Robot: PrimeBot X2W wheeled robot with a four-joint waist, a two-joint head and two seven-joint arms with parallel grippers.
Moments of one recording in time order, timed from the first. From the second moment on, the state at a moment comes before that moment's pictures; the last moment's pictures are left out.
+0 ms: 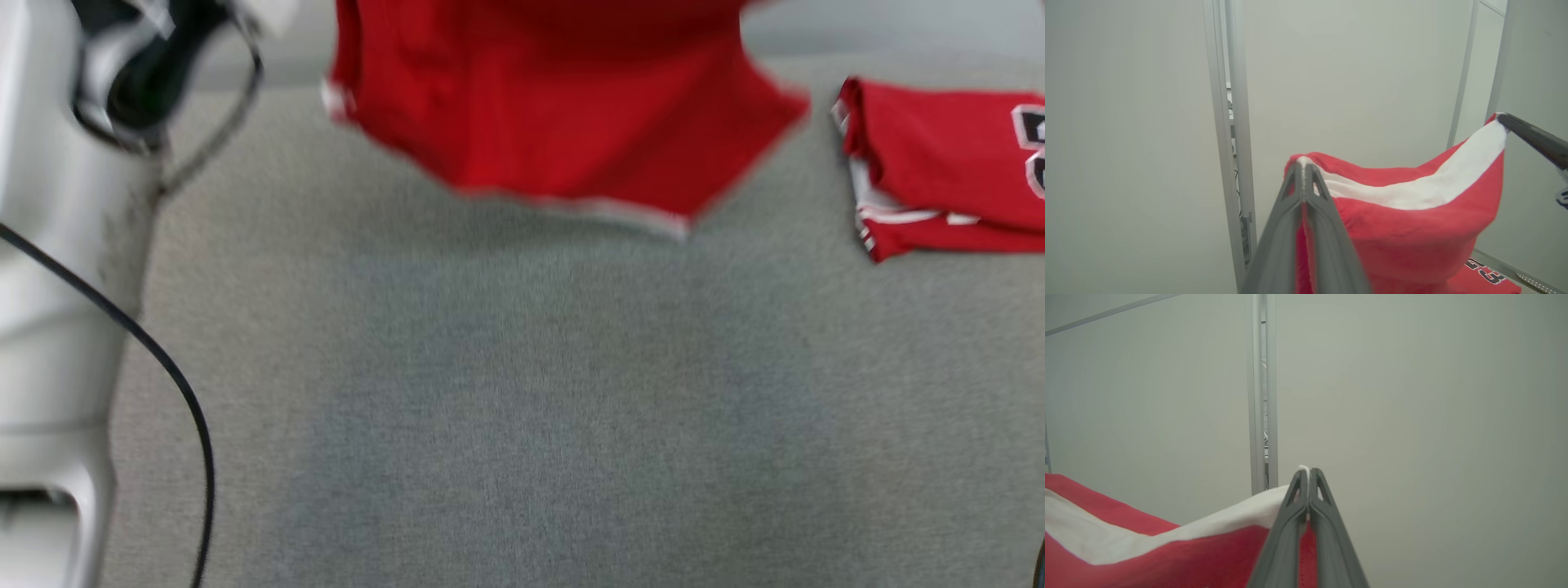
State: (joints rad) left arm -1.09 0.23 -0.31 0.31 -0.66 -0.13 0.26; right arm -1.15 -0.29 0.24 0.47 0.51 0.13 -0.05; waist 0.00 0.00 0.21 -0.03
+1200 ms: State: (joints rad) left arm -0.64 0.55 -0.75 0.14 -0.86 -0.13 -0.26; right arm -0.76 -0.42 0.47 0.61 0.78 0.13 -0.26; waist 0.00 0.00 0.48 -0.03
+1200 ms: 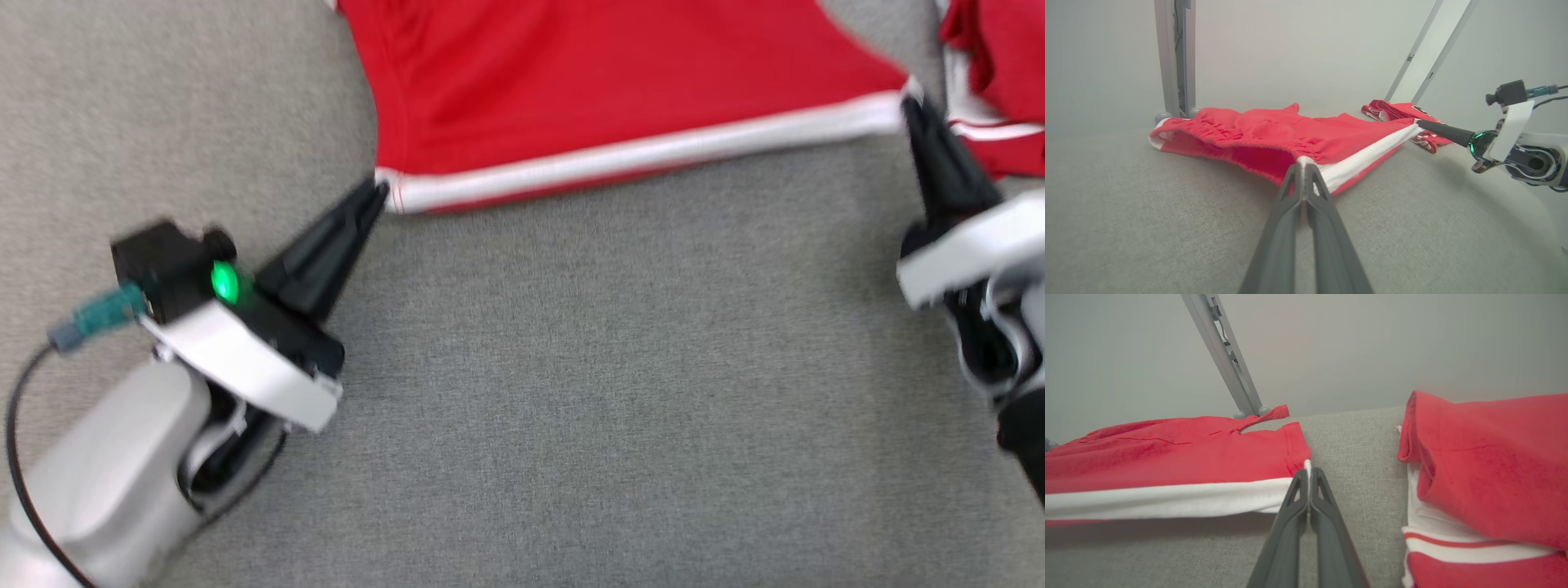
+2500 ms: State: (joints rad) left arm -0.16 0.42 -0.69 -0.06 -0.88 -0.03 -0.10; right arm -0.17 -0.26 -0.01 0.08 0.44 0.13 0.28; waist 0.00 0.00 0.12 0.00
